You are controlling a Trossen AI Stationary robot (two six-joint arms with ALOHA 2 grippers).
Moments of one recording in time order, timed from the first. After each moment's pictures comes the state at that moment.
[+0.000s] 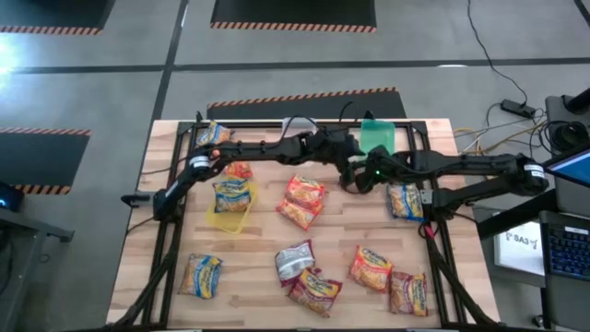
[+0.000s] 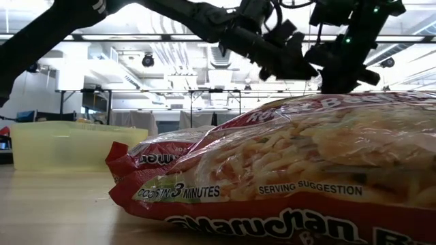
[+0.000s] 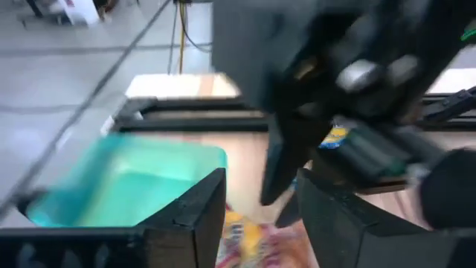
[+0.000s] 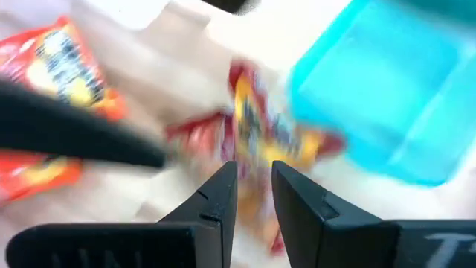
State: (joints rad) left arm 0.22 2.26 1.96 -0.08 0.12 0.14; right arm -0.21 1.12 0.82 -0.79 0.35 0.74
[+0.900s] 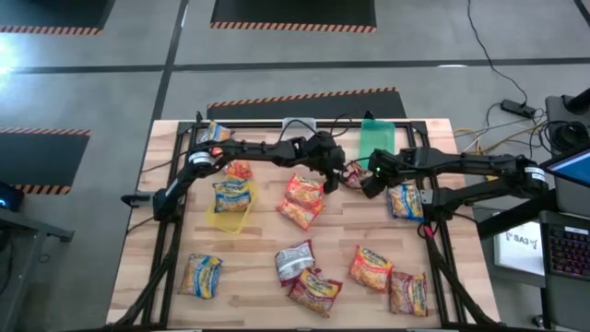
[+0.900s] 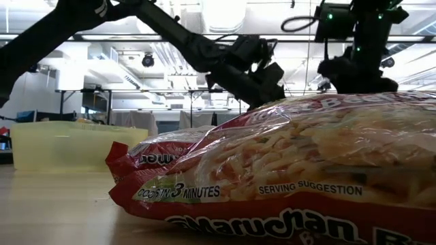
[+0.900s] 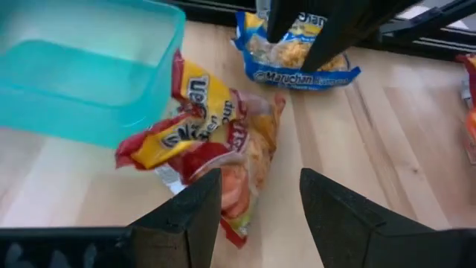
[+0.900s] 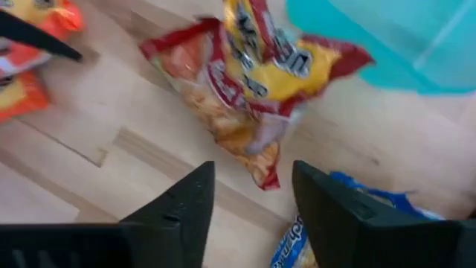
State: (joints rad) left arm 0.28 2.26 1.69 -0.03 0.34 0.03; right arm -0.27 1.13 0.77 -0.91 0.10 0.78
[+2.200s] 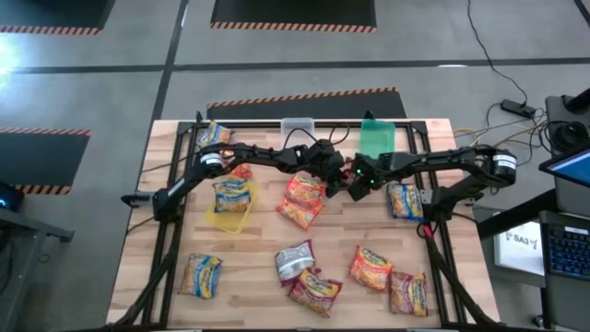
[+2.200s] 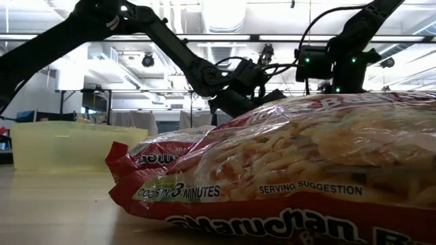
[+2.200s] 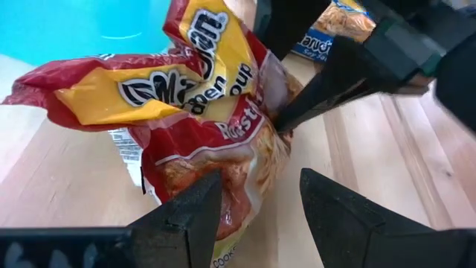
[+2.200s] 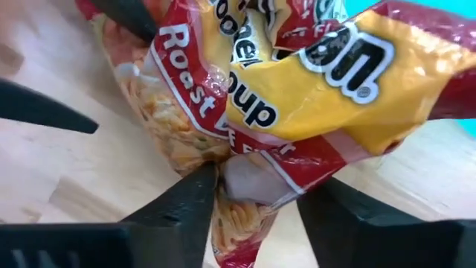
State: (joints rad) left arm 0.28 2.38 1.68 0.11 0.37 -0.11; right arm -0.34 1.42 0.69 -0.56 0.07 0.65
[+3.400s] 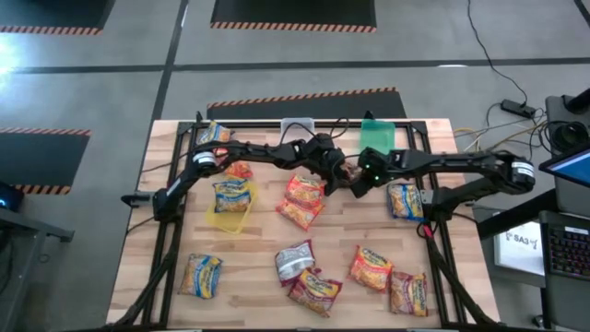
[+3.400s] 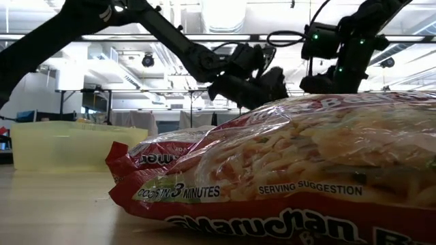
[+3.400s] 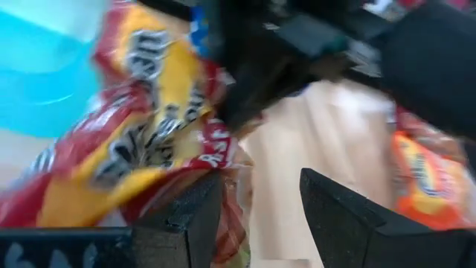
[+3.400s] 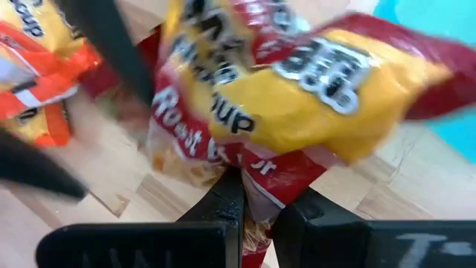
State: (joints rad) left arm 0.28 2.30 1.67 0.08 0.54 -0.14; right arm -0.34 1.25 0.69 -0.55 0.03 0.64
